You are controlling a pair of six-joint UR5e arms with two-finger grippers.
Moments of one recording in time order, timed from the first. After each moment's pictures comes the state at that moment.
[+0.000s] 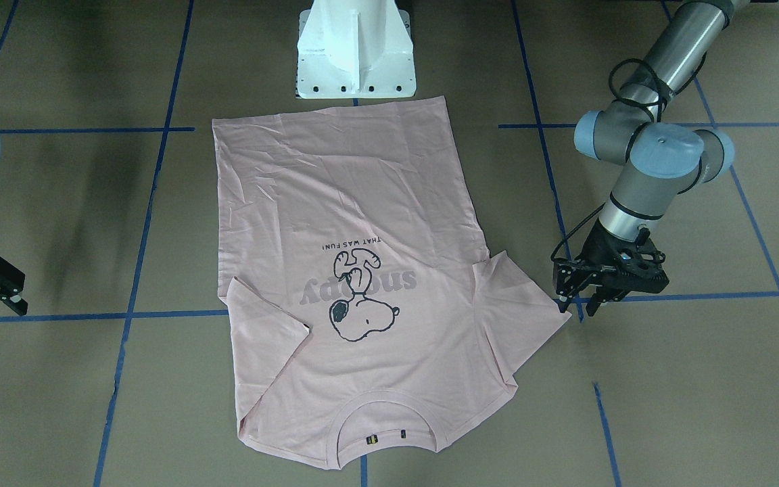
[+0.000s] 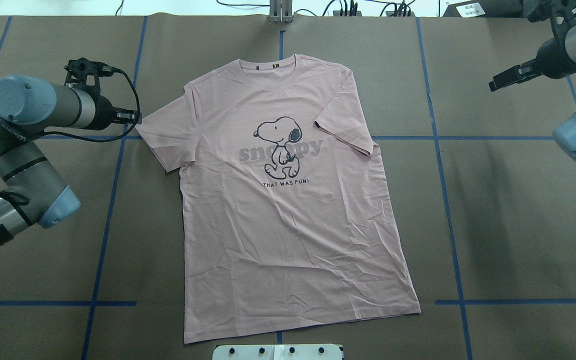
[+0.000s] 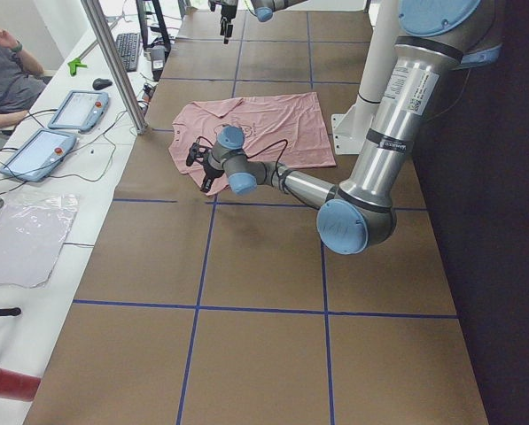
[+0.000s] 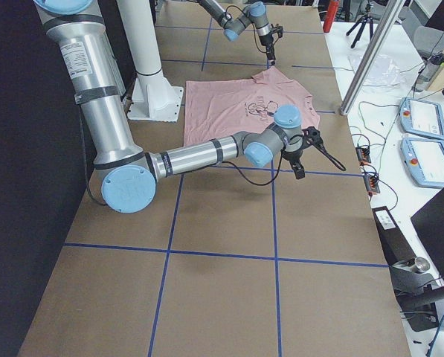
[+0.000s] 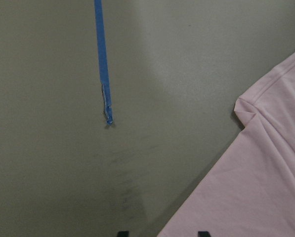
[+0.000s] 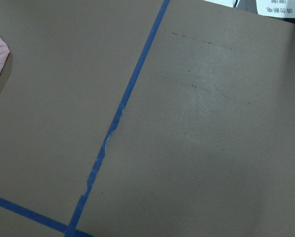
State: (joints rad) left arm -0.82 -1.95 -1.40 -2.35 -1.81 -0.95; right arm 1.16 -1.29 1.53 -1.07 2.17 0.45
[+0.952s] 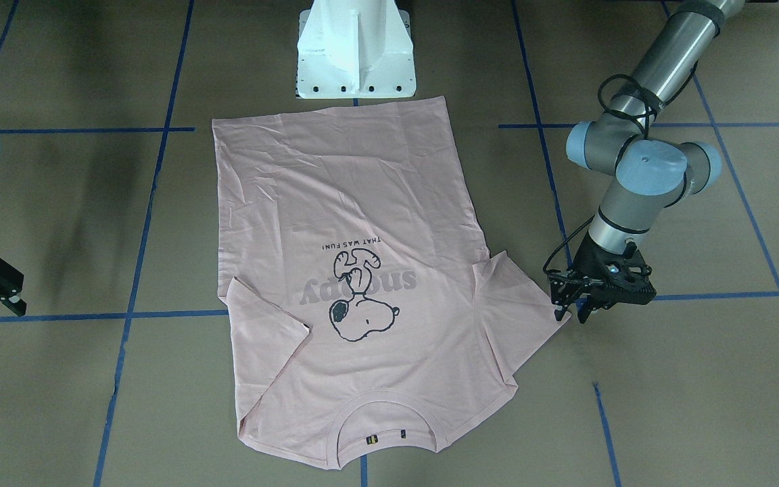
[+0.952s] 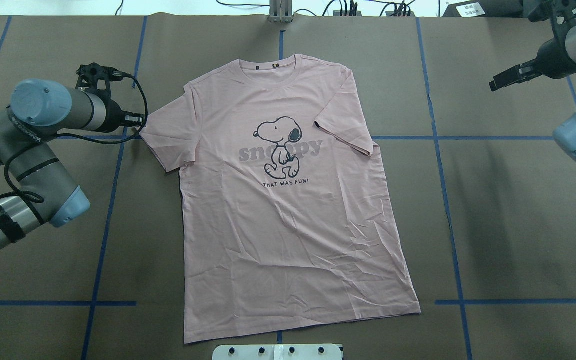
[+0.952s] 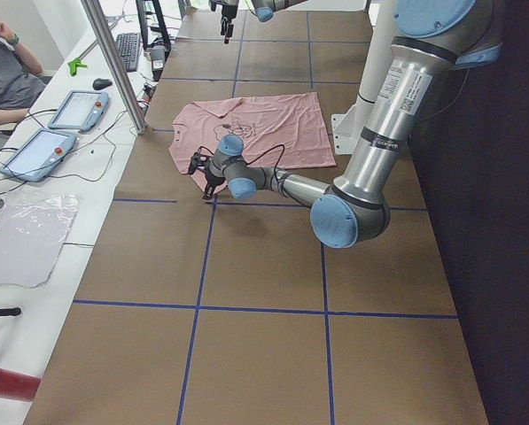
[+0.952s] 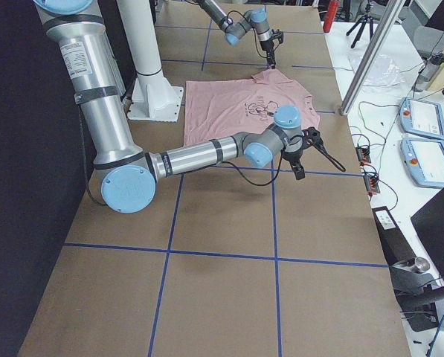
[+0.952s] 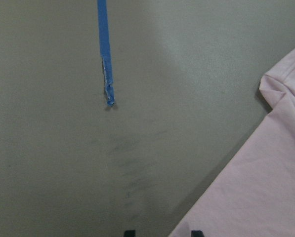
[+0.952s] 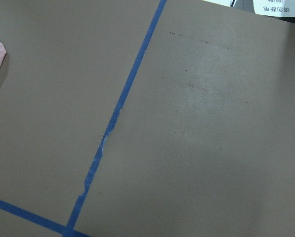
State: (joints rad) left arm -0.80 -1.98 -1.34 -2.35 -1.79 -0.95; right arm 1.16 -1.29 1.53 -1.07 2.17 0.46
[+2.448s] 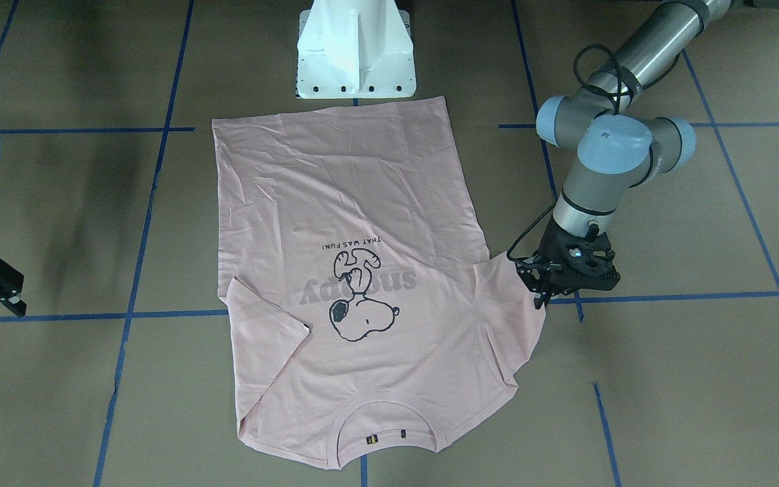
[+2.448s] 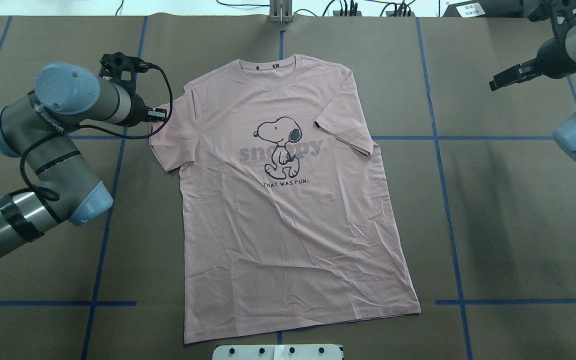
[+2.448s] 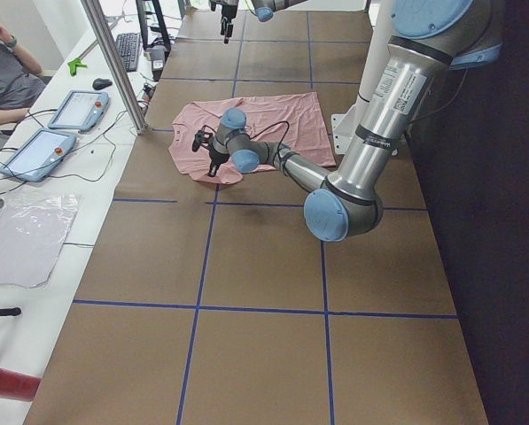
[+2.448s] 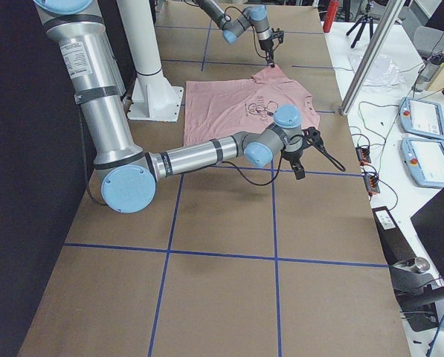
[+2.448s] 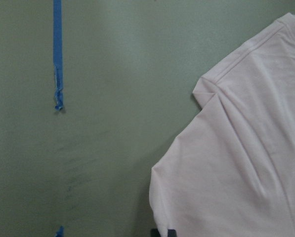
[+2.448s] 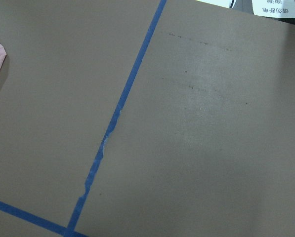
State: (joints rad) left arm -0.77 -2.08 -1.49 -2.03 -1.77 -0.94; right arm 1.16 -1.29 1.53 -1.07 2.17 0.46
